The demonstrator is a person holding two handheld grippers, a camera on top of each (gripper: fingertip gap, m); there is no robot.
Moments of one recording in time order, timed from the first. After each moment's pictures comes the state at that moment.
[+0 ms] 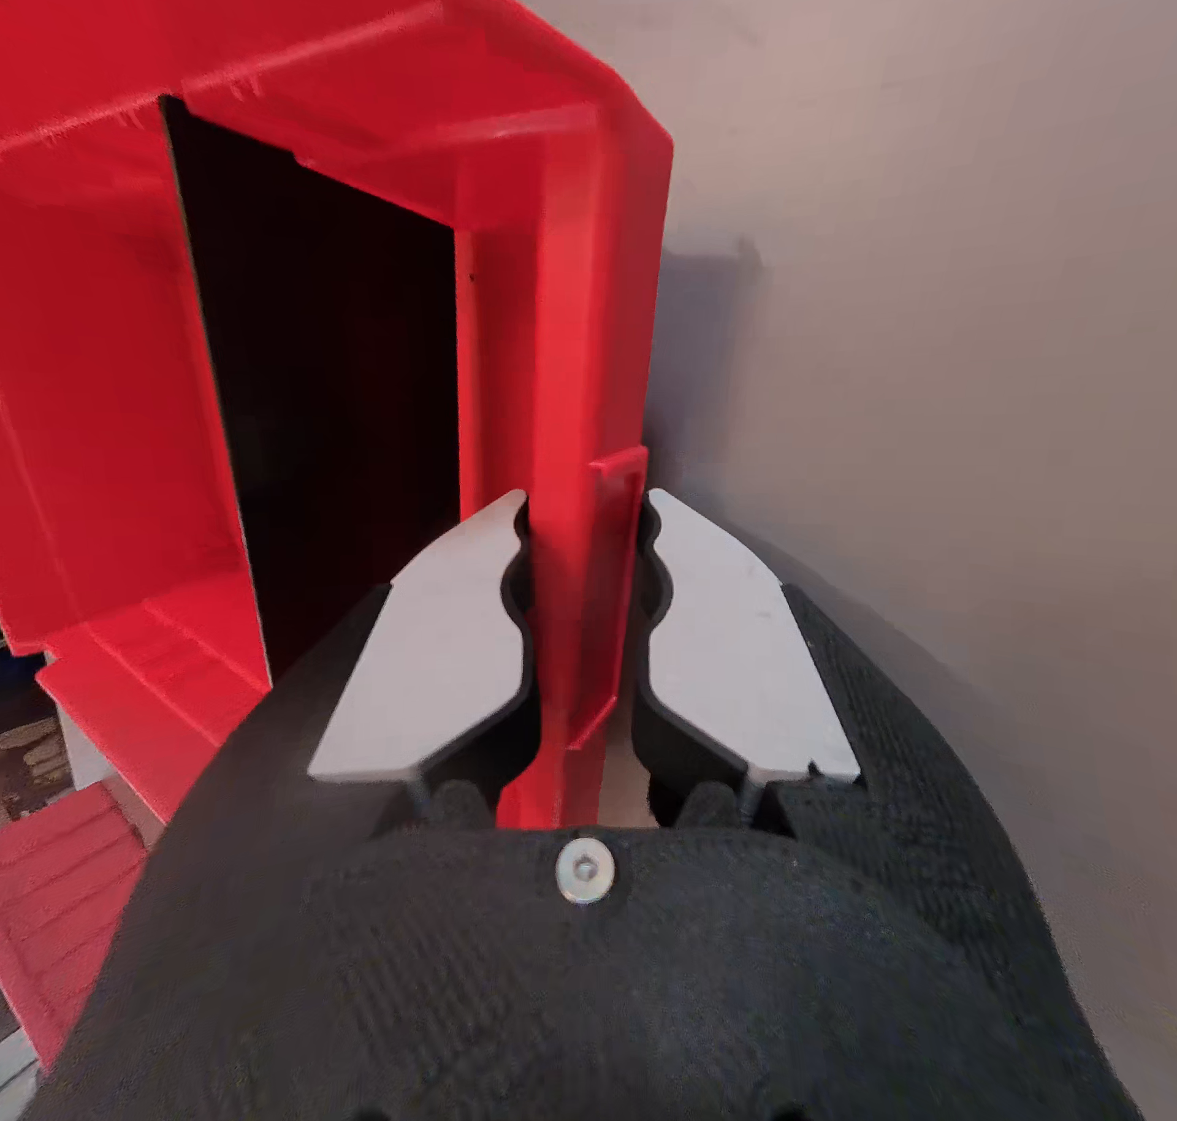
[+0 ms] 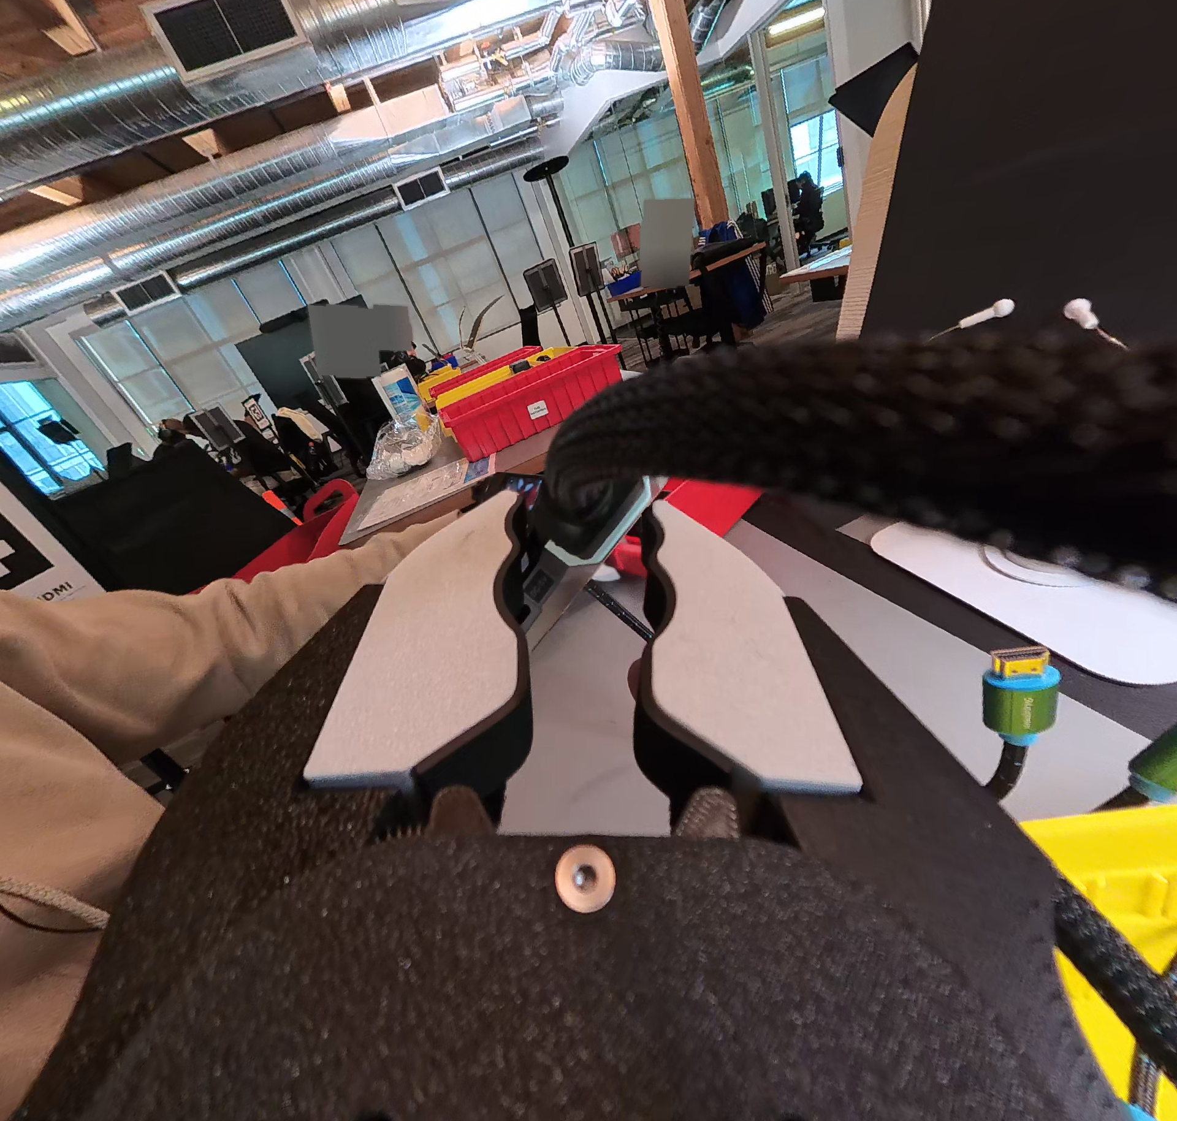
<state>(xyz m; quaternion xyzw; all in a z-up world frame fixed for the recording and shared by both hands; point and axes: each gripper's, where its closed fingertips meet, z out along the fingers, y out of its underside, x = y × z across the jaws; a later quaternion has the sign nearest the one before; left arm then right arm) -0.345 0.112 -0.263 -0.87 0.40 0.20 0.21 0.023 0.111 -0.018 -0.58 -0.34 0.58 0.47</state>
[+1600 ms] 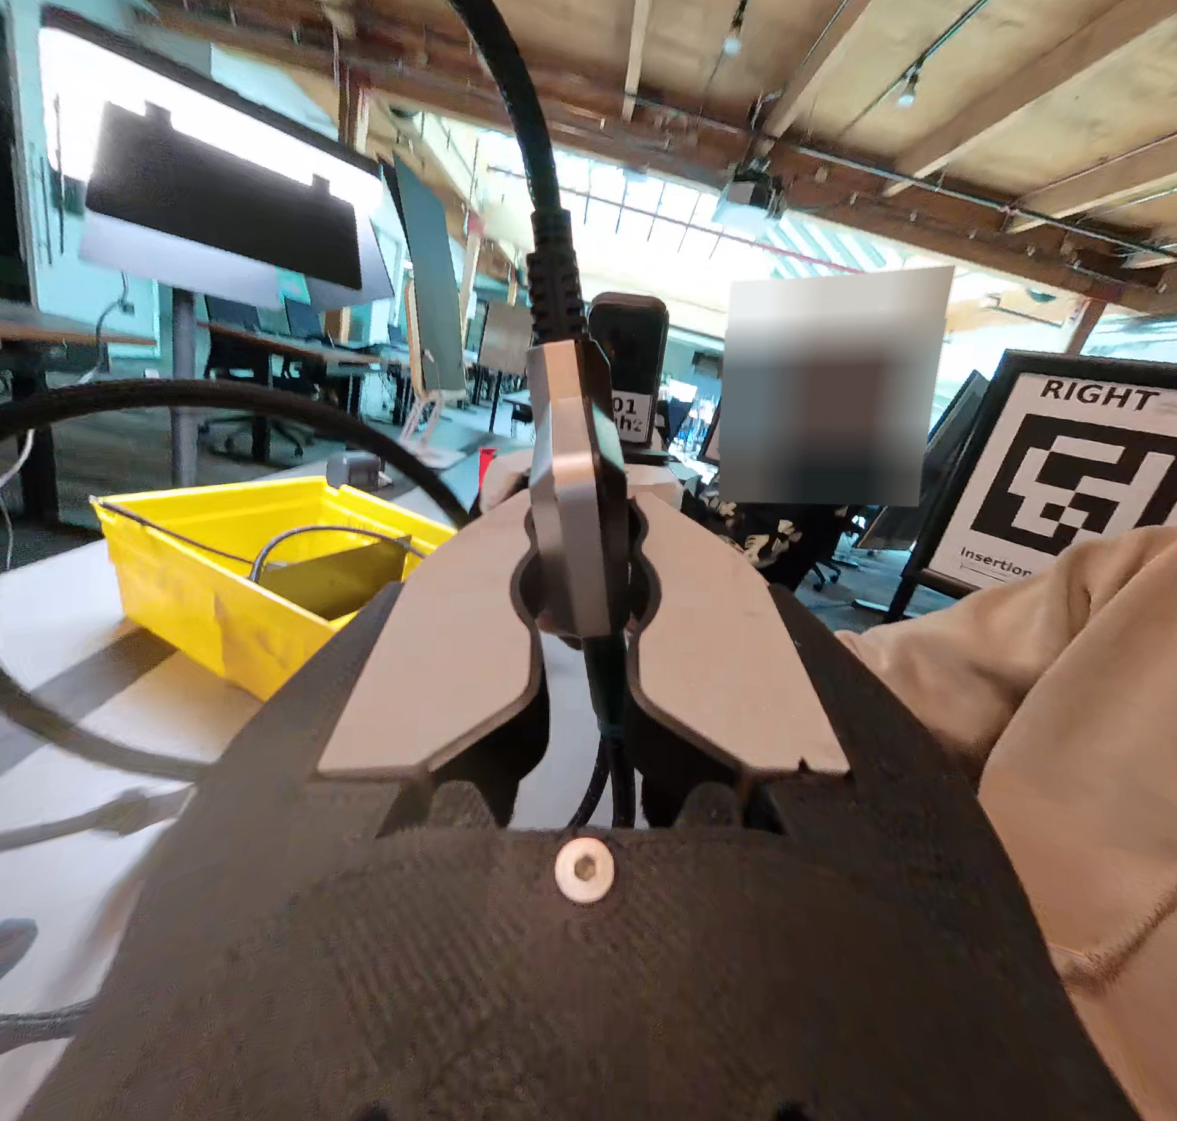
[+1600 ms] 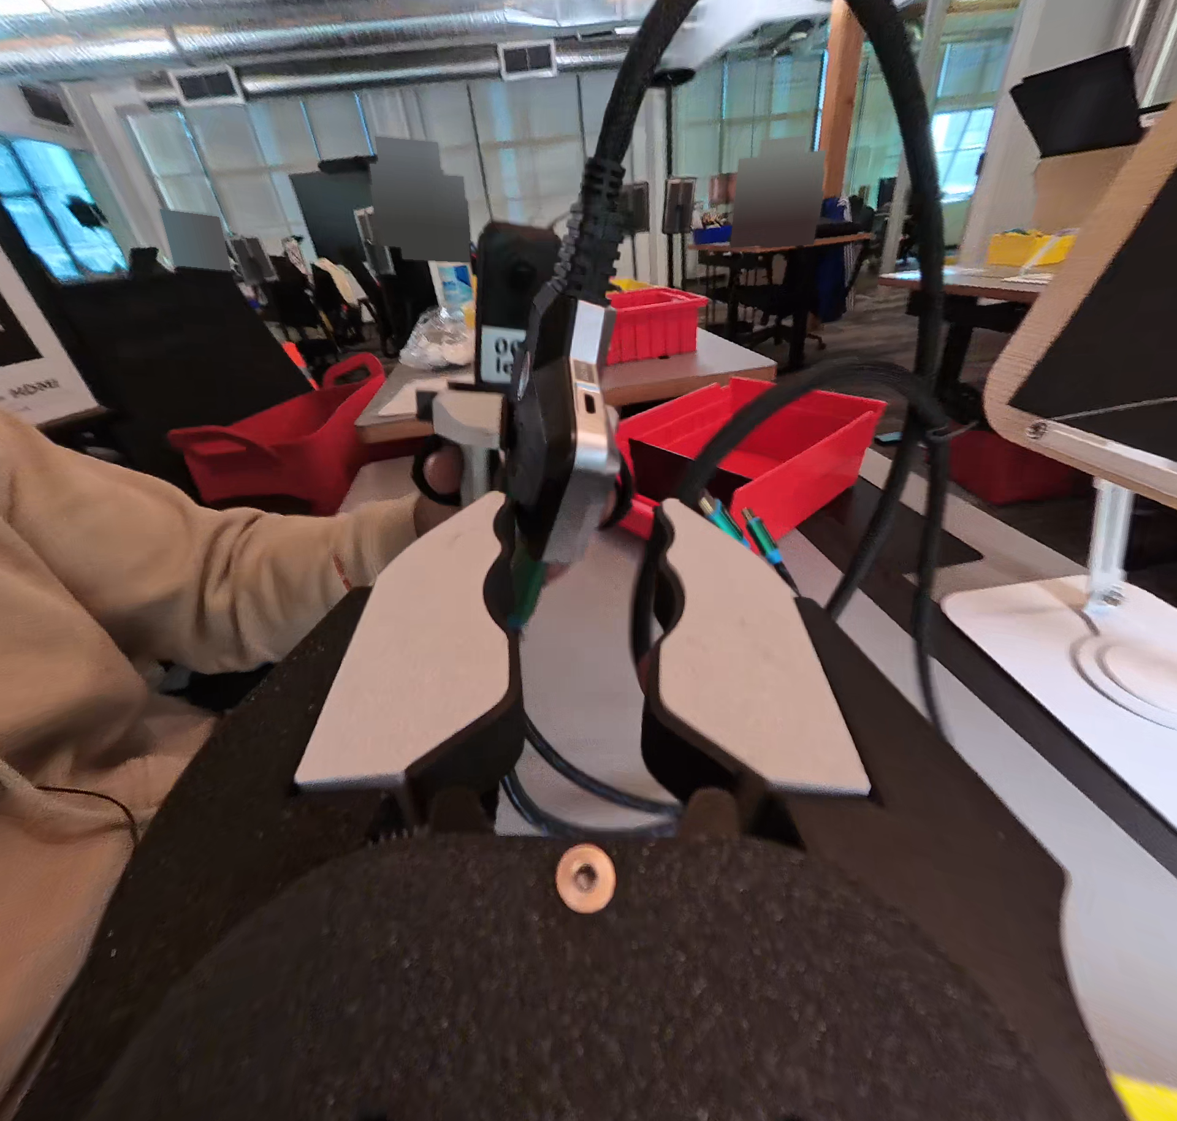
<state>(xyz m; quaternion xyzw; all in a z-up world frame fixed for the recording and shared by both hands) -0.039 0.047 -0.021 -0.53 0.31 -0.56 0.57 -0.031 0.059 -0.036 -0.51 -0.47 0.54 0.48</state>
